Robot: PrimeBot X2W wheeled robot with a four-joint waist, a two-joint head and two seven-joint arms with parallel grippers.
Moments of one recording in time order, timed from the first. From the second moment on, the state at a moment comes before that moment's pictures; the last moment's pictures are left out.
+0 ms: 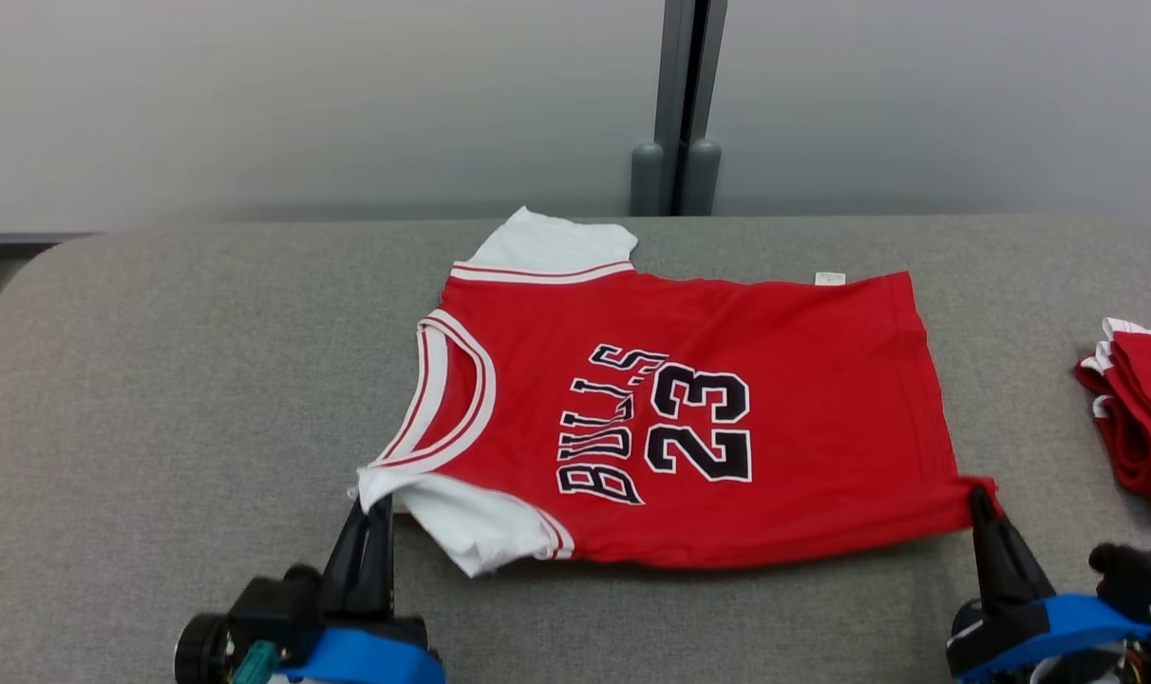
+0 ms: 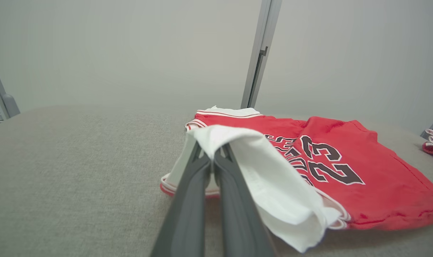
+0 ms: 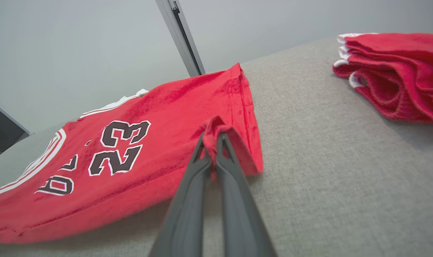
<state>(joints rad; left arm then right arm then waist) 0.06 0.05 -0.17 0.22 -0.19 -0.06 -0.26 -0.06 -0.17 0.02 0.45 0.49 0.13 -0.26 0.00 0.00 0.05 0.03</state>
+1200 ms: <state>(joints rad) -0.43 0.05 -0.16 0.51 -0.21 0.07 -0.26 -0.50 -0.13 -0.08 0.63 0.38 0.13 -0.26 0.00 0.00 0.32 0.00</state>
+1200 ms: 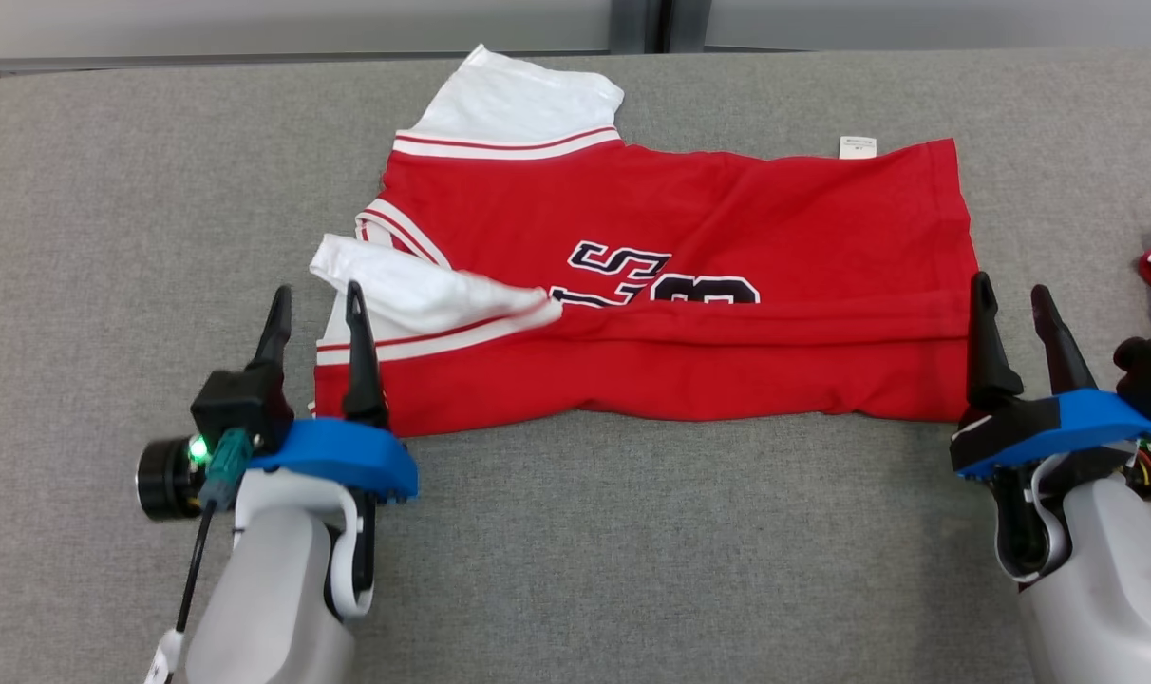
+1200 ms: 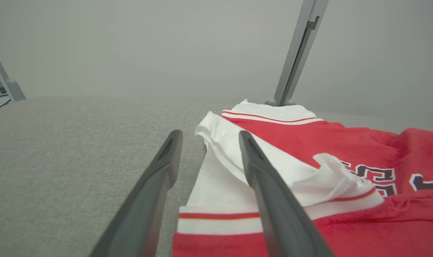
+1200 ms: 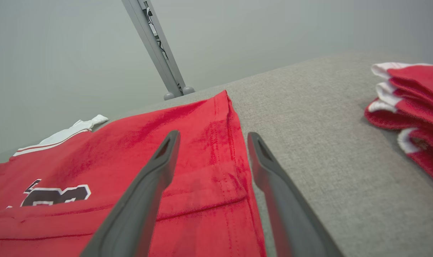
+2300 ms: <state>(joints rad) -0.34 0.05 -0.25 0.69 -0.41 0.06 -0.27 -0.41 -0.15 -0.02 0.80 0.34 0.13 -0.27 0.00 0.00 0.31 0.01</state>
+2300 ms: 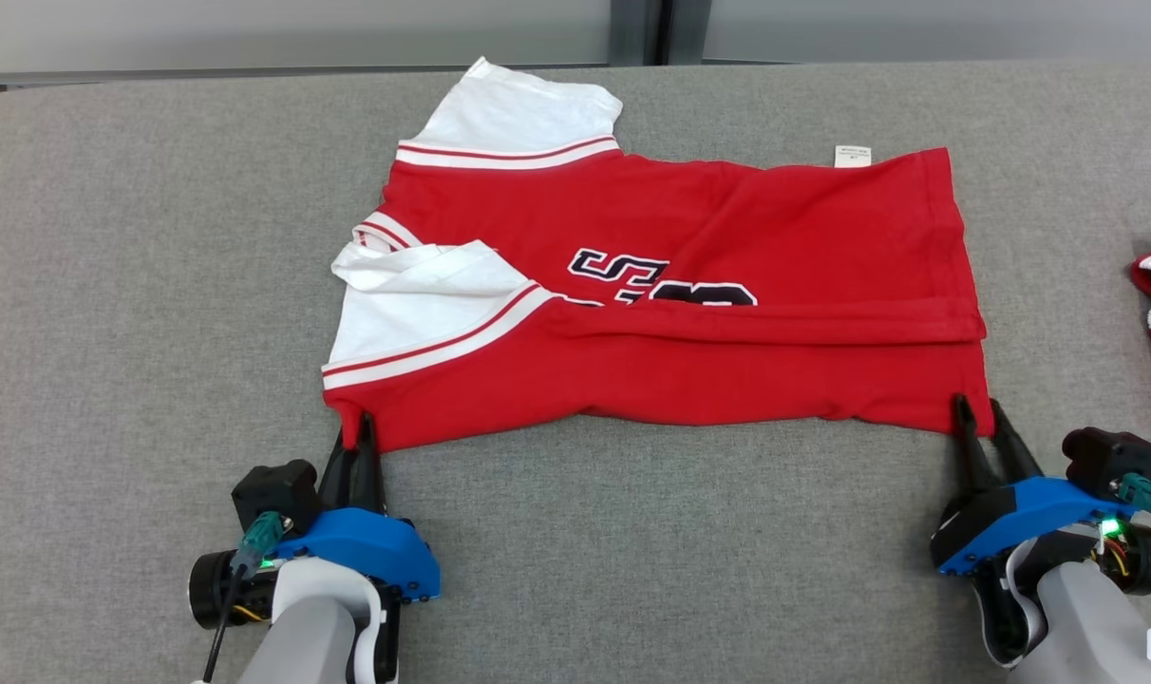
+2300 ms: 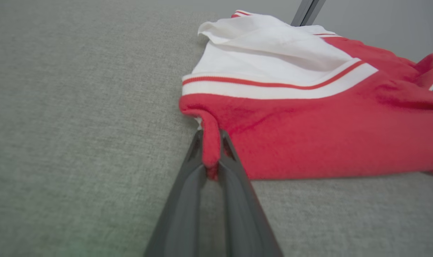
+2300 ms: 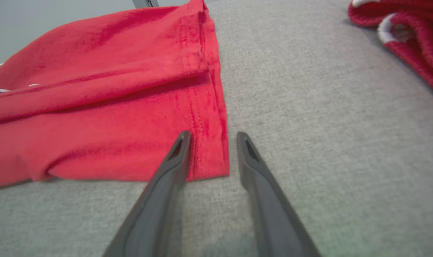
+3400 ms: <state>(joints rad) -0.02 0.05 -0.23 0.41 -0.33 0.07 -0.26 -0.18 -0.22 0.01 0.69 0.53 0.13 -0.26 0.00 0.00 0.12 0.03</state>
